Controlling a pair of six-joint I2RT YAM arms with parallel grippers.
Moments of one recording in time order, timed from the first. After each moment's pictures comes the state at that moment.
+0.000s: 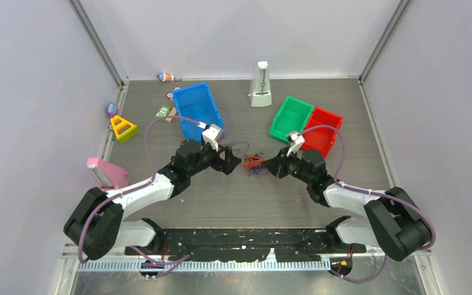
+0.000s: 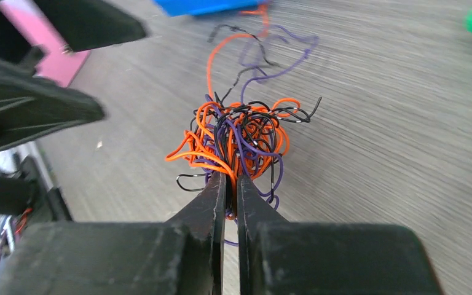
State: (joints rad) left arm -0.62 1.25 0.52 0.43 0.18 -0.24; right arm 0.47 1.24 0.28 0.67 -0.32 0.46
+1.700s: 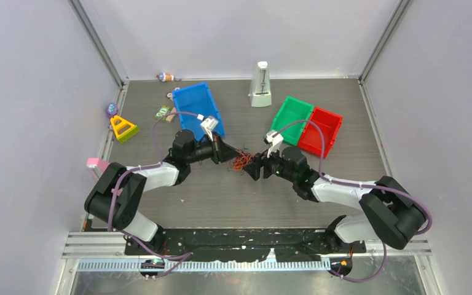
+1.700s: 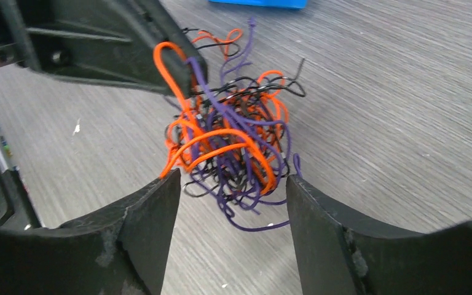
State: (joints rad) left arm -0.47 1.53 0.59 0.74 0.68 -0.53; right arm 0.70 1.32 0.44 0.58 -0.20 0.28
